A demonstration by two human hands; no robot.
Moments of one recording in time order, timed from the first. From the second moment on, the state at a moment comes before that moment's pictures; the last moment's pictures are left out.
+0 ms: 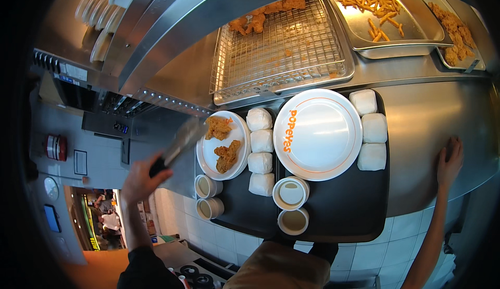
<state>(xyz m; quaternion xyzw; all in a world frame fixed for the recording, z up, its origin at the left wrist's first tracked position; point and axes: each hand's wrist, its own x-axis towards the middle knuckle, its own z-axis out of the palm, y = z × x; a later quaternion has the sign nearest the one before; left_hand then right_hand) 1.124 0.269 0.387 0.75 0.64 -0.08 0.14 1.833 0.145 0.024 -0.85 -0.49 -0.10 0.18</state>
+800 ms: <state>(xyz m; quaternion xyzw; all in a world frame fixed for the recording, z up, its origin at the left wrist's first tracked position) 1.212 0.668 0.233 0.77 0.62 -0.11 0.12 1.820 0.150 0.039 -0.86 -0.47 -0.10 0.16</state>
